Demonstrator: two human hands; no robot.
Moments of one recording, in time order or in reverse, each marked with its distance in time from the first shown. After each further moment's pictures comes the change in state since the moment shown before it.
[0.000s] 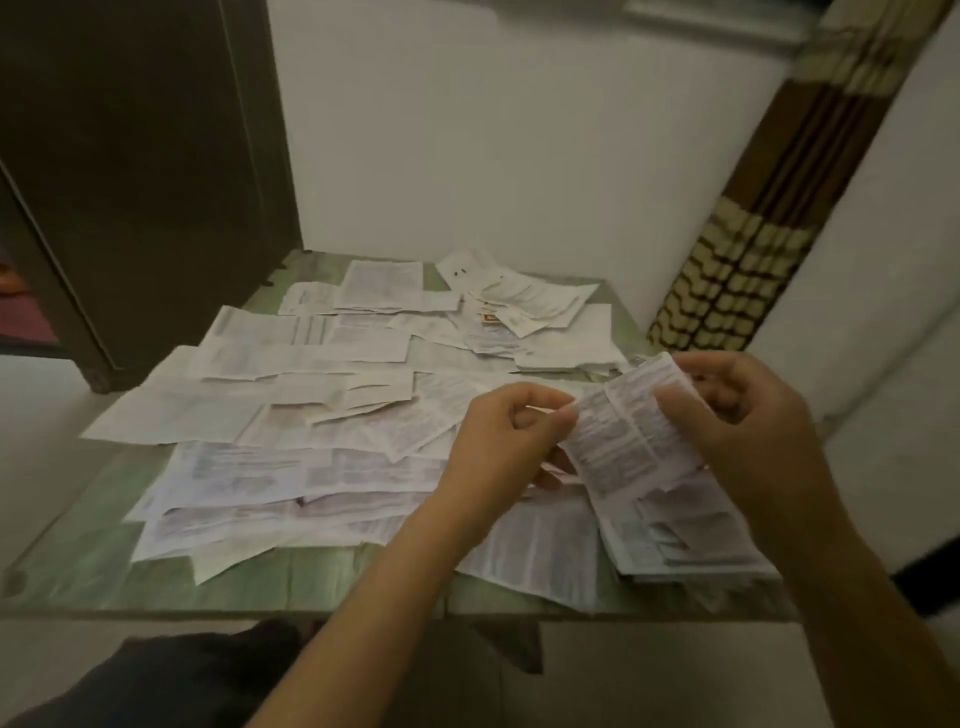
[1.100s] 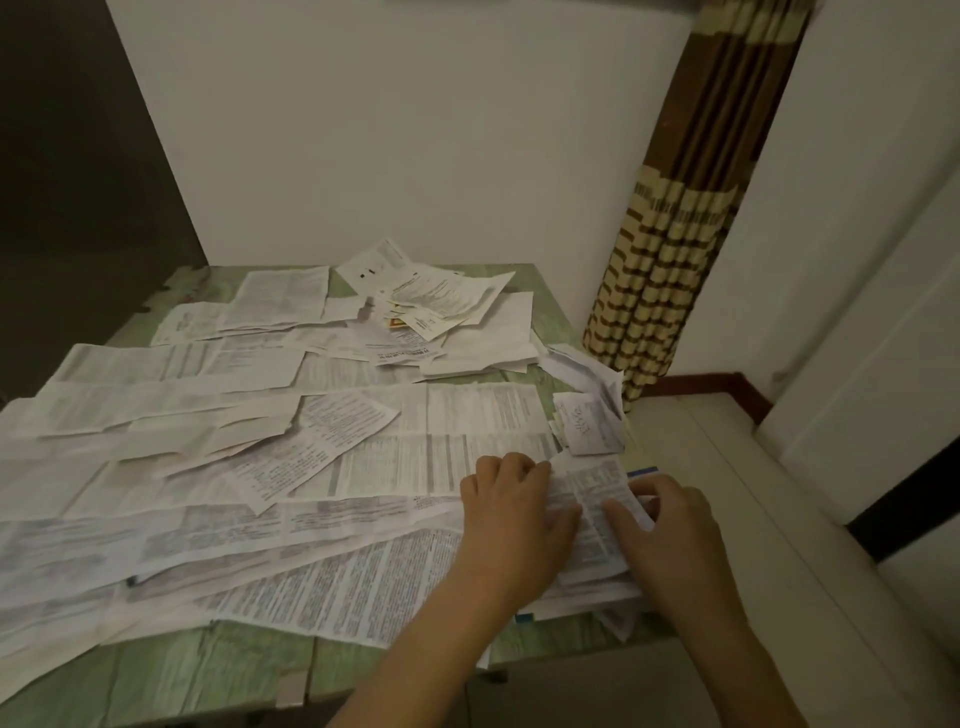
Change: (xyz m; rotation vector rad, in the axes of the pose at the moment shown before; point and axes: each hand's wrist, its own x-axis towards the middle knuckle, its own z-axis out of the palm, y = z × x) left_hand 0.045 -0.079 0.106 1.146 -0.129 0.170; right_hand -0.006 0.122 -0.039 -0.449 0.015 0.351
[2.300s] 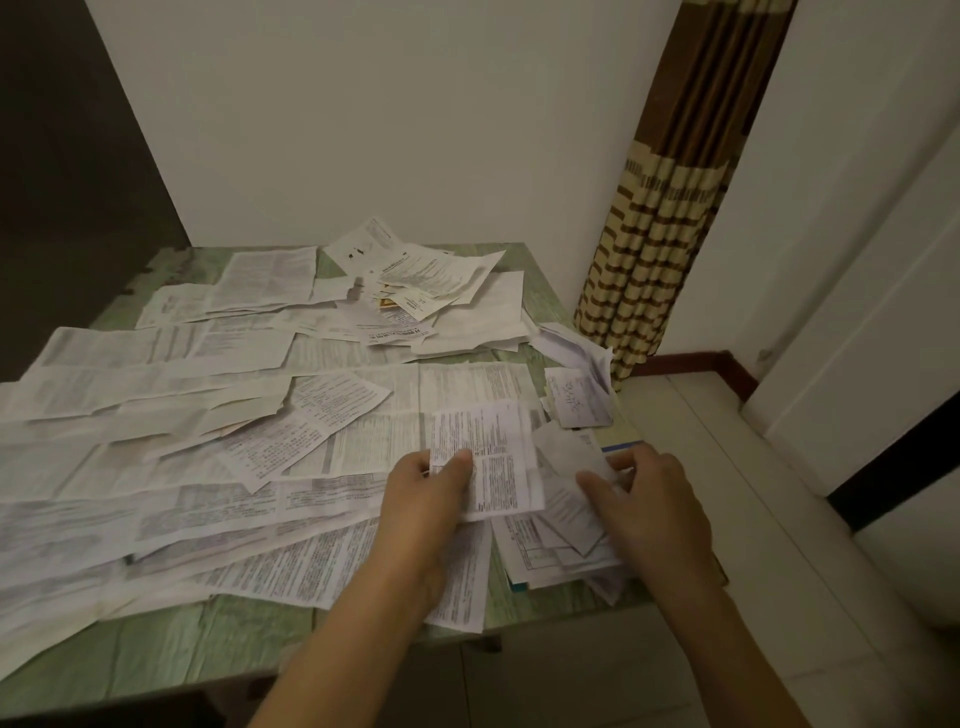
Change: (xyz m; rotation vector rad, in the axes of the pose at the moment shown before) left_hand -0.032 -0.013 -0.050 -1.306 0.121 -0.710; right_hand 0.003 -0.004 0.005 -0.183 0.004 0.005
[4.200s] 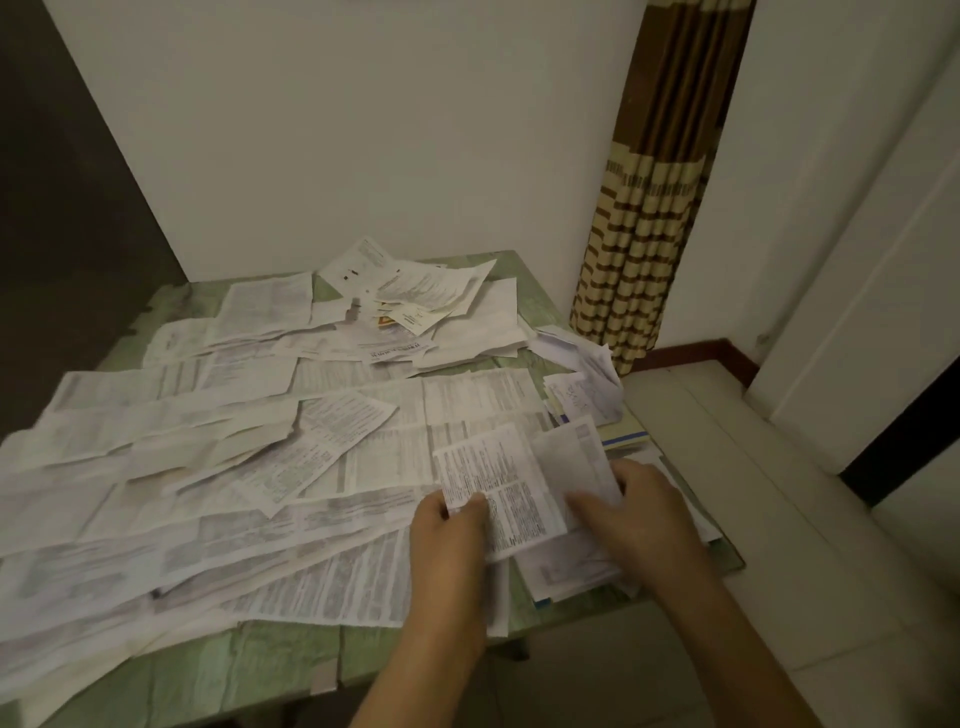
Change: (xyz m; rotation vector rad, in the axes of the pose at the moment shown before) left_hand -0.009 -0.025 0.002 -0.073 0.072 -0.004; right_hand -0.018 -0.018 0.004 0.195 -0.142 0.064
